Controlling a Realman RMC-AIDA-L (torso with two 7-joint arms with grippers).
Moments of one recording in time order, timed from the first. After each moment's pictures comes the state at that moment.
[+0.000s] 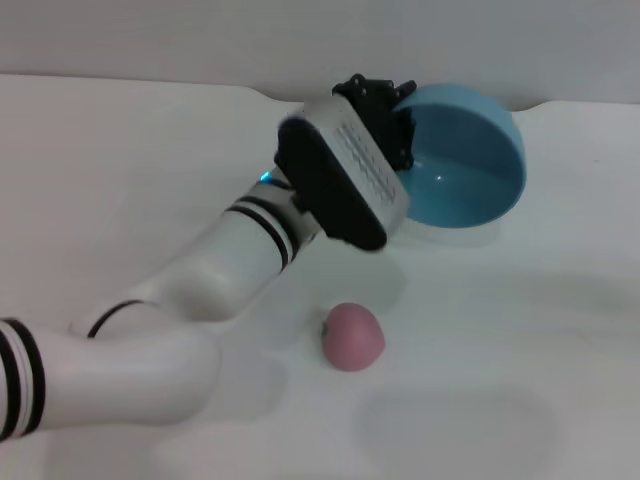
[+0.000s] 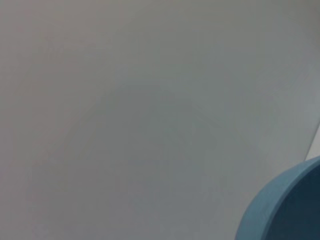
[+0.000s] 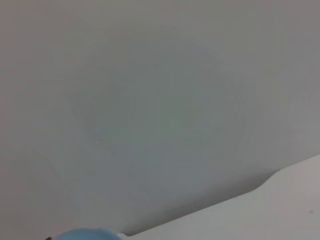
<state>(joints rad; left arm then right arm) -0.63 -2.08 2.59 0.74 1.89 -0.63 -2.06 0.33 2.06 -0.20 -0.87 -2.06 -1.57 1.93</state>
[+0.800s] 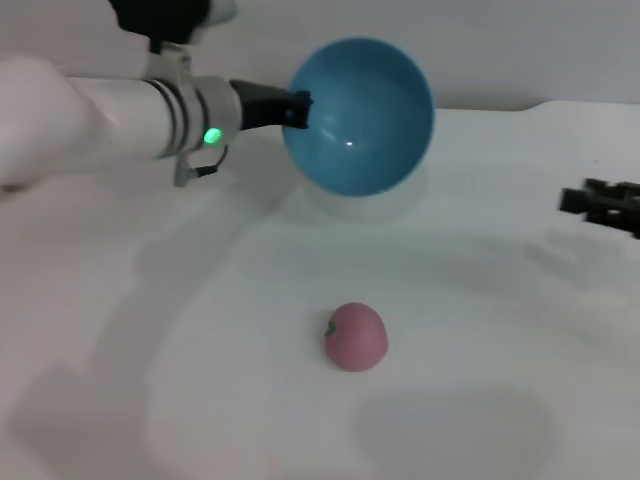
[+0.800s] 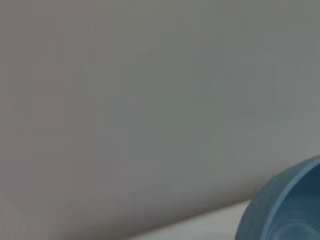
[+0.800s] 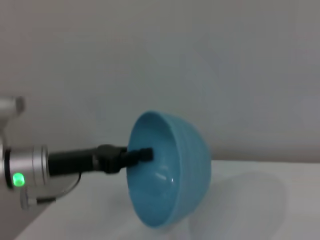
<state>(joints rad) -0.65 -2.05 1.65 0.77 1.91 0.39 -2.36 0.48 2.06 -0.56 -0.78 -2.06 -1.51 1.77</state>
